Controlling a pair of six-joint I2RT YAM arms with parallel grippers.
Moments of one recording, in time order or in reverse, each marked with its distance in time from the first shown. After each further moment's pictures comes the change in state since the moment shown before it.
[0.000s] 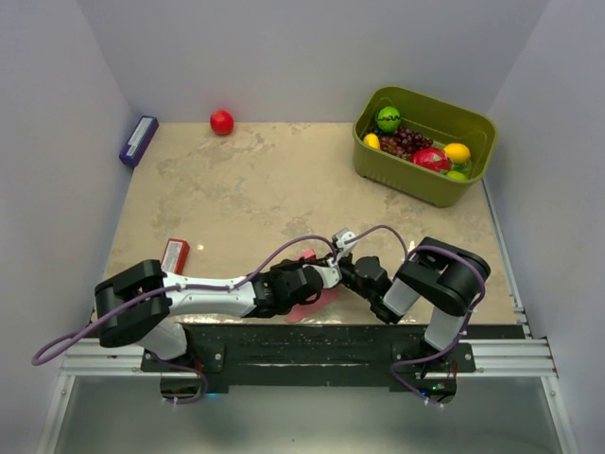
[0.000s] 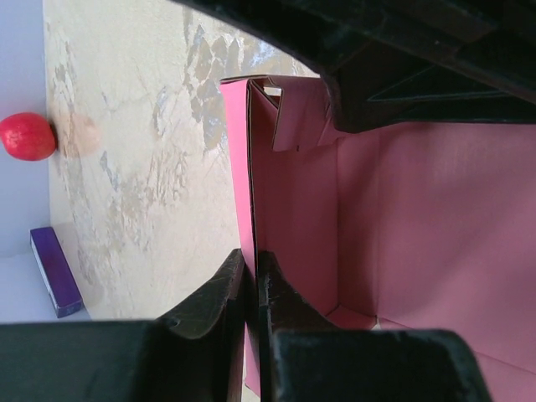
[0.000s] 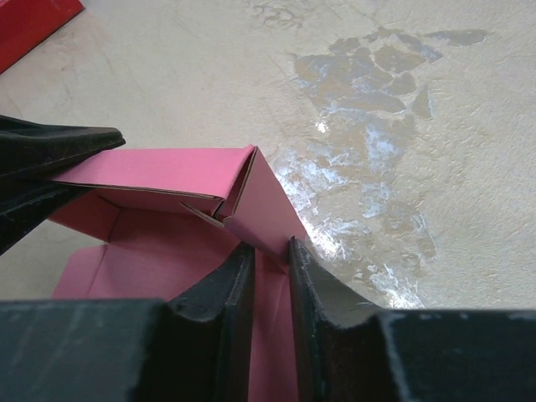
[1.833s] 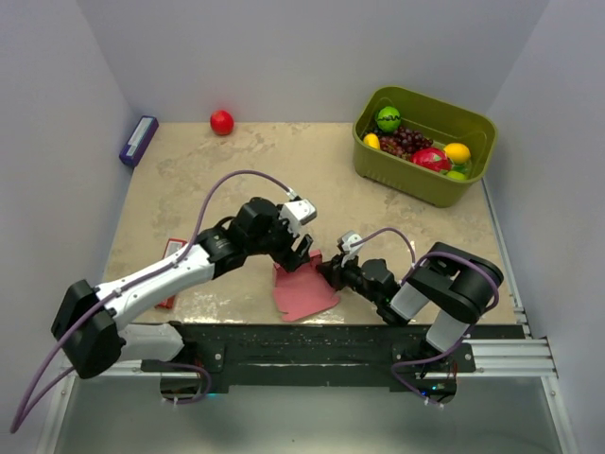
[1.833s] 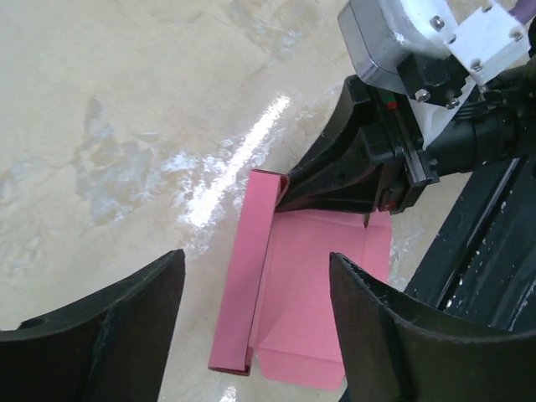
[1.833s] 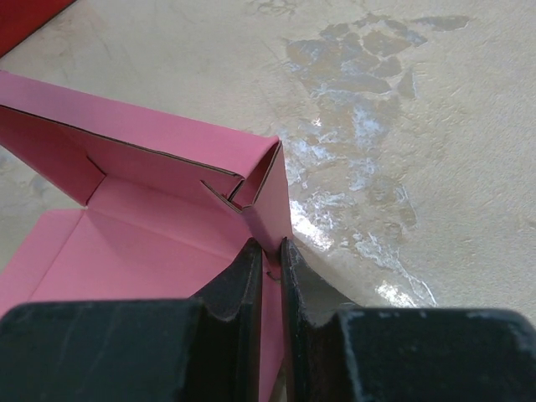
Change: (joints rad) left arm 0.427 -0.283 0.155 -0.132 0.846 -0.344; right arm -0.008 -0.081 -0.062 -0.034 -0.010 -0.015
